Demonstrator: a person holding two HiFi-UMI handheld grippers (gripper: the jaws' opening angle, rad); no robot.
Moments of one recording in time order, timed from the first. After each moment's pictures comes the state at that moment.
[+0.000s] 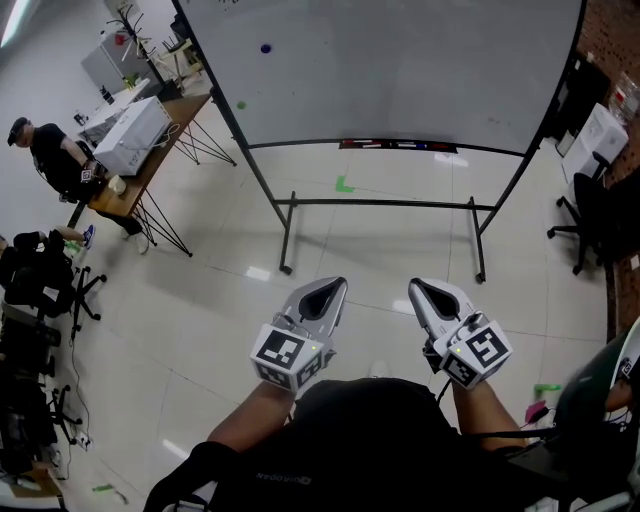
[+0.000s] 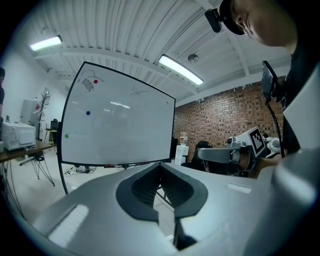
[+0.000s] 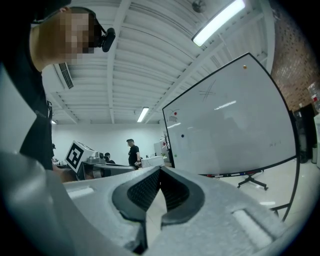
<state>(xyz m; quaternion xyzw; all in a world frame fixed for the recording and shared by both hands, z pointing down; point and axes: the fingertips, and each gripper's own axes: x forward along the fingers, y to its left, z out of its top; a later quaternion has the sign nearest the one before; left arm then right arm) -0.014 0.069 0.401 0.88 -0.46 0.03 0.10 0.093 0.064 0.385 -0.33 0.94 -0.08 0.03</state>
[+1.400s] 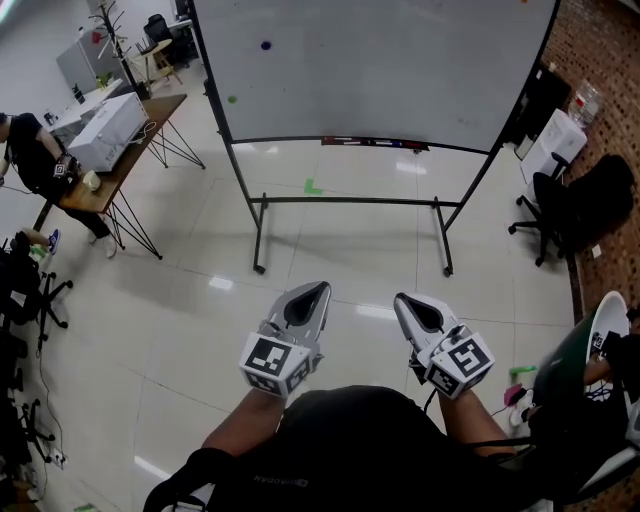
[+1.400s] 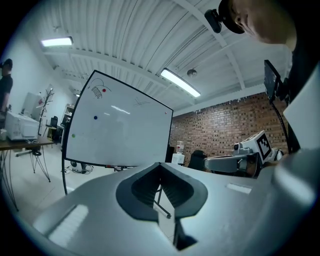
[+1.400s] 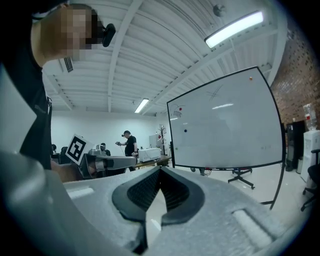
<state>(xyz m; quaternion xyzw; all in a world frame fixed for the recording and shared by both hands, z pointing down) -0.062 0.152 0.394 0.89 -0.45 -0.03 0.10 0.053 0.167 0.389 -0.38 0.92 -0.06 -0.03</state>
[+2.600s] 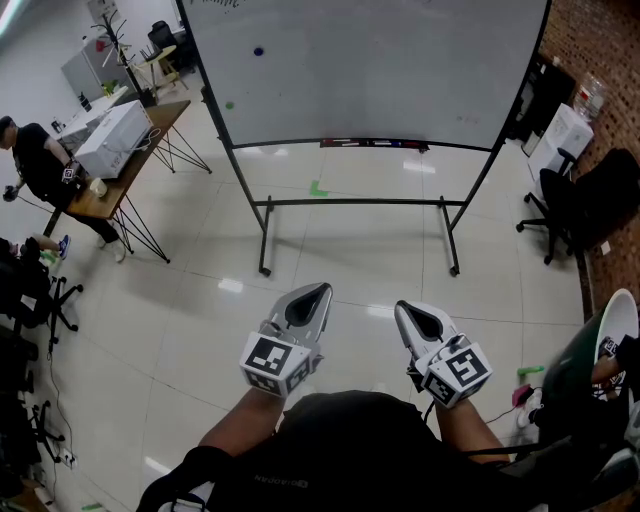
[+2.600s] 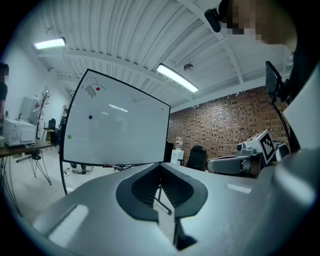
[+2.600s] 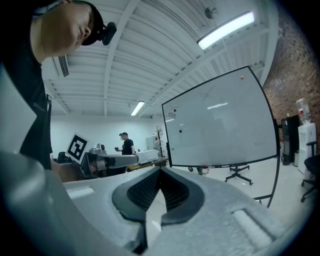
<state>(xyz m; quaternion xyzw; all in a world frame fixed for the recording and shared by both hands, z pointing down) -0.041 0.150 0.391 0.89 -0.45 0.00 0.09 0.075 0.174 0.395 -0.39 0.92 -0.08 -0.01</state>
